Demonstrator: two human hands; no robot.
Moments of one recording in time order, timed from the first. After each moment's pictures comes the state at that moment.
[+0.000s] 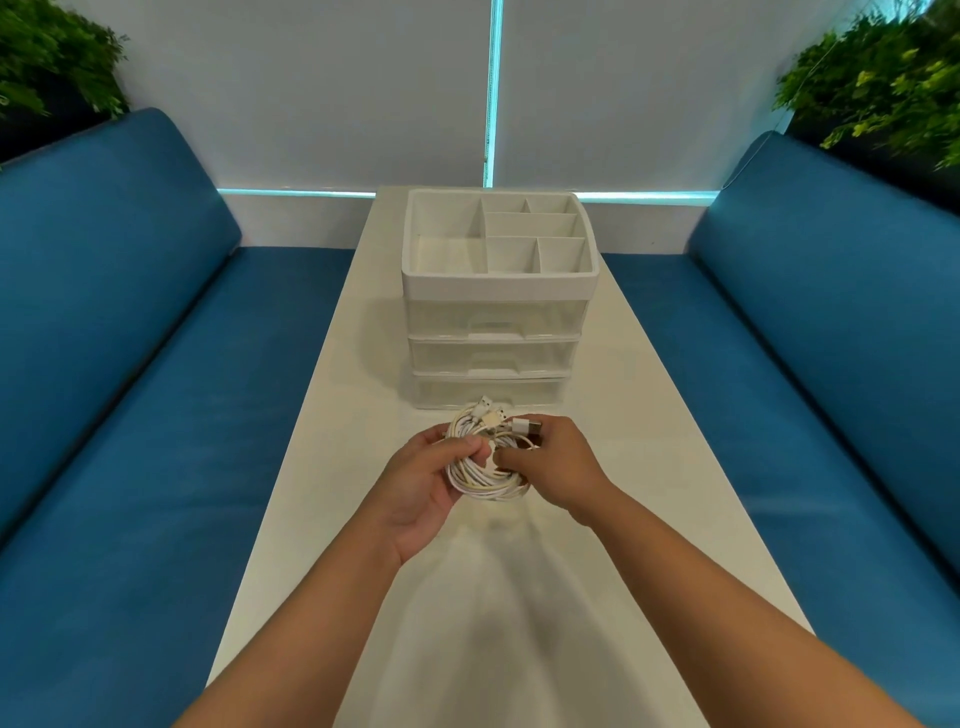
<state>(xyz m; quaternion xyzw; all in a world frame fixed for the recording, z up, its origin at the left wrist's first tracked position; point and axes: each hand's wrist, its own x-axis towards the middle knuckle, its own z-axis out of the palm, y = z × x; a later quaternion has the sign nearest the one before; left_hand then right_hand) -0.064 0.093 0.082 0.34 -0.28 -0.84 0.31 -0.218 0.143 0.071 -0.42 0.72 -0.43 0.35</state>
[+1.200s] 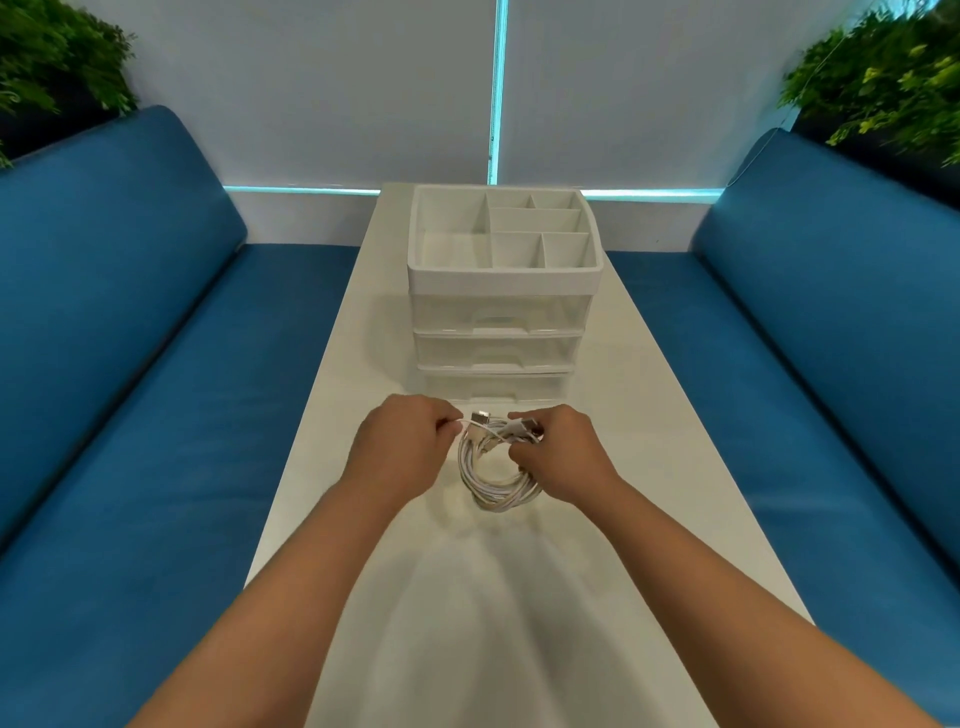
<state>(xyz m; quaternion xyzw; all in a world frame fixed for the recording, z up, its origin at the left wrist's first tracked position) -0.053 0.072 0.102 0.46 -0.85 -0.19 0.16 -0.213 0.147 0.088 -0.47 0.77 -0.34 0.25</state>
